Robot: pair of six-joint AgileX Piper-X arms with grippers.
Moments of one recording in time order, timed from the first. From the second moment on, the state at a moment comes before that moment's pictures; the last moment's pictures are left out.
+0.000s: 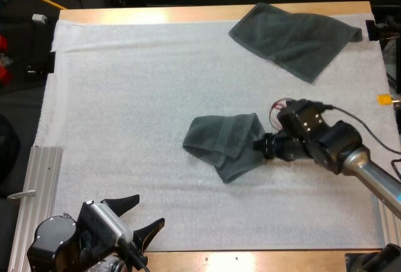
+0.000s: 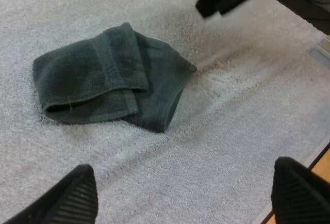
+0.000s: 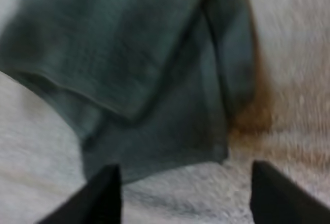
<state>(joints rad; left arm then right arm) -0.22 0.14 -0.62 1.15 0.57 -1.72 0.61 1.32 -0.91 0.79 -0.08 -1.28</state>
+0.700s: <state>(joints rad) -0.22 0.14 -0.62 1.18 0.57 -1.72 0.61 1.57 -0.75 0.39 -0.19 -1.02</state>
